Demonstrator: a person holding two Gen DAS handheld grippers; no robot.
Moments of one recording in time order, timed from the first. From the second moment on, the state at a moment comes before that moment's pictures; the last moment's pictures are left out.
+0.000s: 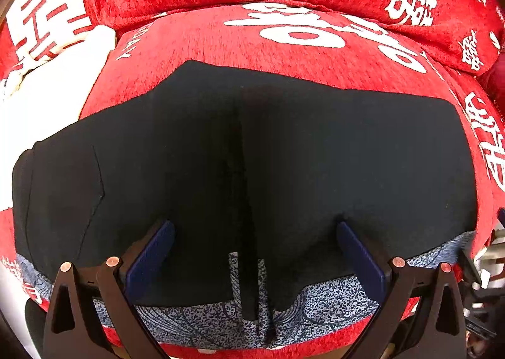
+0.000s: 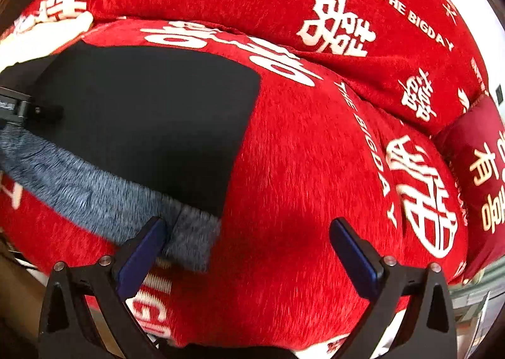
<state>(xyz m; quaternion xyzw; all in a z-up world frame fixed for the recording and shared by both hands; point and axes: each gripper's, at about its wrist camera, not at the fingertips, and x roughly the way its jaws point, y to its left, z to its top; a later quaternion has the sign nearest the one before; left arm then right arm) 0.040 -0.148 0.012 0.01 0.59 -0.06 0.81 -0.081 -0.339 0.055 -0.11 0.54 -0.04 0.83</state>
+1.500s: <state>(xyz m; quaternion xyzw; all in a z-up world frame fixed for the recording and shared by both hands) -0.031 0.076 0.017 -0.05 0.55 0.04 0.84 0.060 -0.158 0.057 0.02 0.54 0.08 0.83</state>
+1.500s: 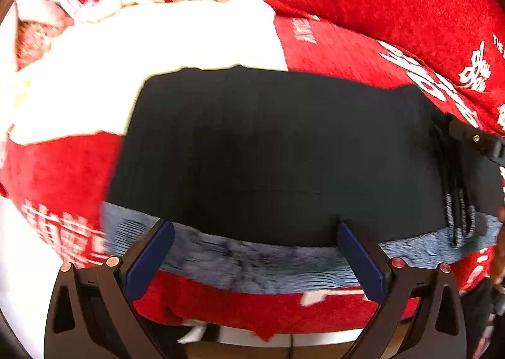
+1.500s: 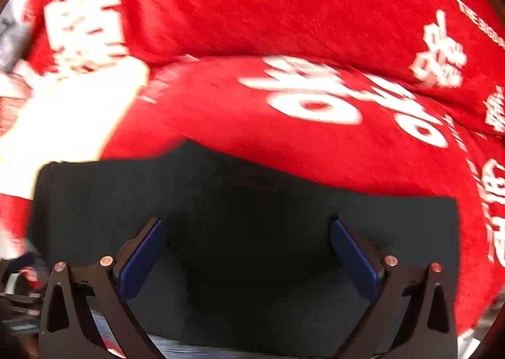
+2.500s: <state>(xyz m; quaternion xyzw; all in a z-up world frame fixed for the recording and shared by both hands) -0.055 0.182 -0.021 -0.16 0.54 -0.01 0.82 0.112 0.053 0.009 -0.28 0.59 0.49 0.57</state>
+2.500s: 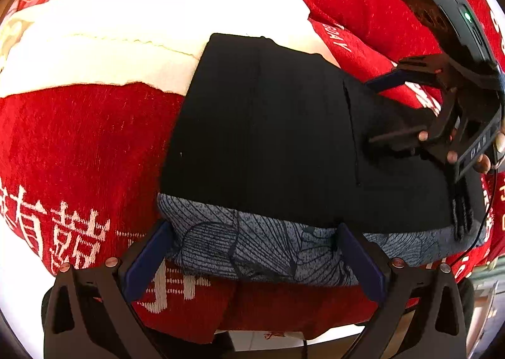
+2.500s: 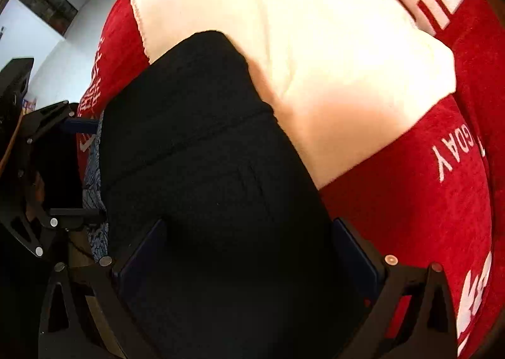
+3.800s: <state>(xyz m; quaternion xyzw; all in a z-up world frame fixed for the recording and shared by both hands) -0.012 0.159 0.000 -0.07 0.53 -0.25 0.81 0.087 0.022 0.076 -0.32 0.47 0.49 0.66</state>
